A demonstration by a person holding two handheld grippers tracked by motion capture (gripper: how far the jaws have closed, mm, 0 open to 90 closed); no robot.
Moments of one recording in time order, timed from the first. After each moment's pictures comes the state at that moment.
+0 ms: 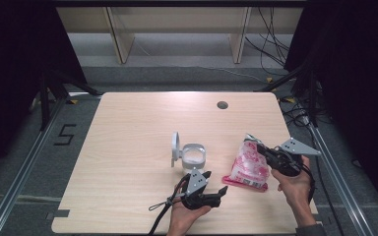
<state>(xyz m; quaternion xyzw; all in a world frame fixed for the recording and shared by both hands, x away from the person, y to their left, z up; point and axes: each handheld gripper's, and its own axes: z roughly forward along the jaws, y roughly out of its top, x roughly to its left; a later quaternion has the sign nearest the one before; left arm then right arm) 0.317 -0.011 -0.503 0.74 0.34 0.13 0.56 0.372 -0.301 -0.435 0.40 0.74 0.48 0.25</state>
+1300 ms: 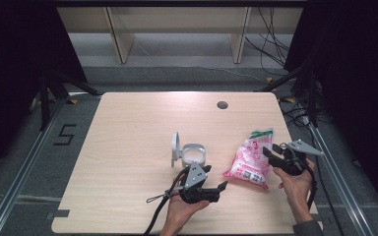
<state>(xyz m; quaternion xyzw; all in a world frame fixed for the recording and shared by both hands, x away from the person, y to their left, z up) 0.327 -0.008 -0.479 0.75 0.31 0.13 0.56 0.387 -0.326 -0.465 0.52 0.69 0.43 0.27</state>
